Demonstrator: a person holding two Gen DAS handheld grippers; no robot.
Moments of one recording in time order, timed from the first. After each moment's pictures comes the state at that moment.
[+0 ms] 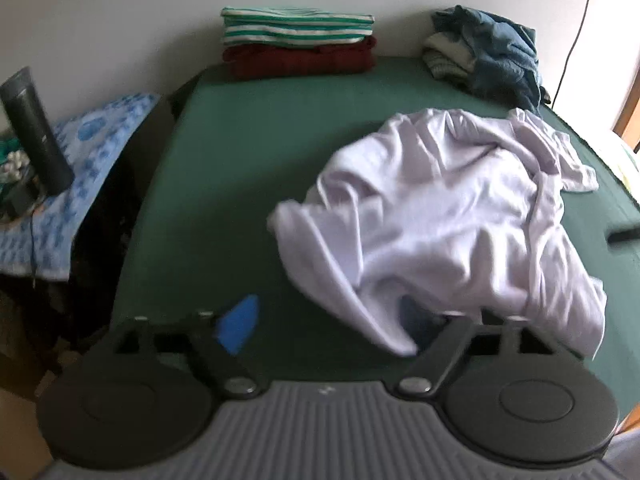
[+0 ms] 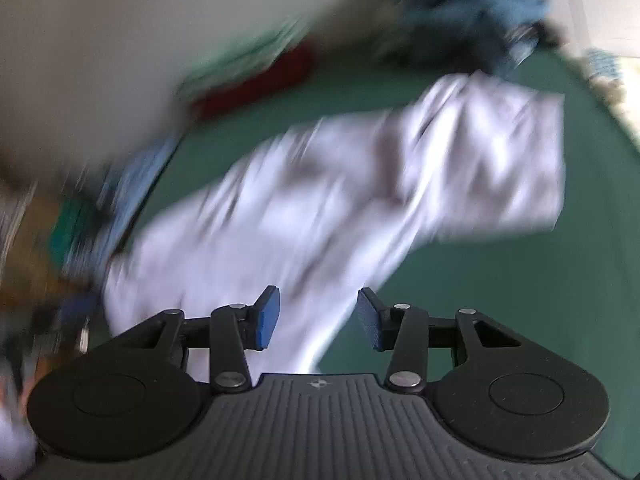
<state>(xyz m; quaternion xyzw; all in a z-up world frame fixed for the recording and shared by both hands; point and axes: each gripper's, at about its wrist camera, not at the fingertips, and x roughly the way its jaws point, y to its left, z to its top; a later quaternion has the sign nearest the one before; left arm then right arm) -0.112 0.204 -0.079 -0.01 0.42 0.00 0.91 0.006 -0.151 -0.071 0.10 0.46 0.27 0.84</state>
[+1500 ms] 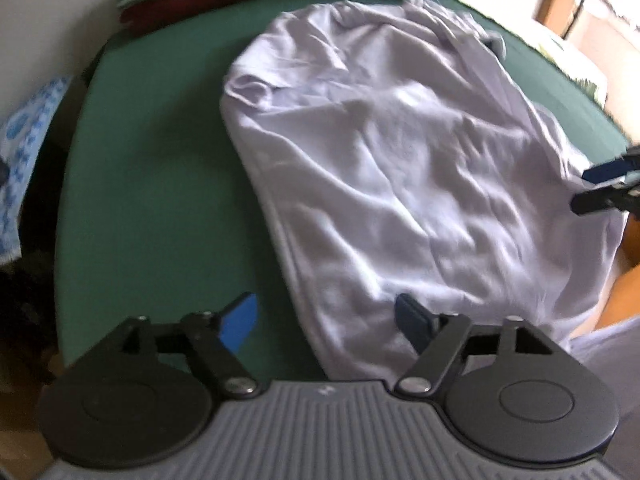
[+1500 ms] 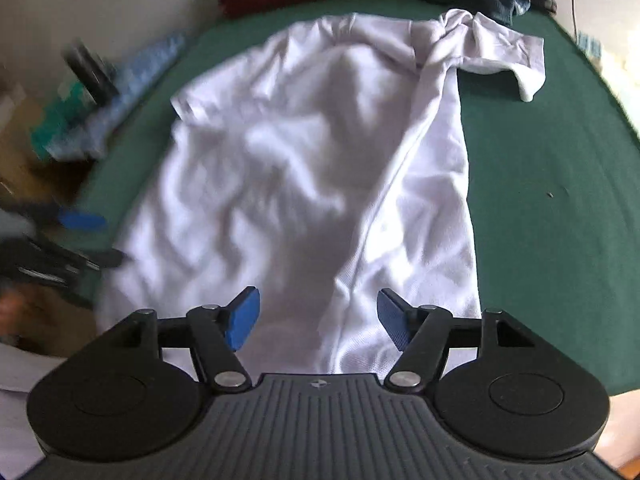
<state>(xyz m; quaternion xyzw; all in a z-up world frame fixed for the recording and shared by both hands) -0.169 0.173 -0.114 0.08 0.50 -0.13 0.85 -0.118 -0.107 -0.089 -0.01 0.51 0.20 0.84</state>
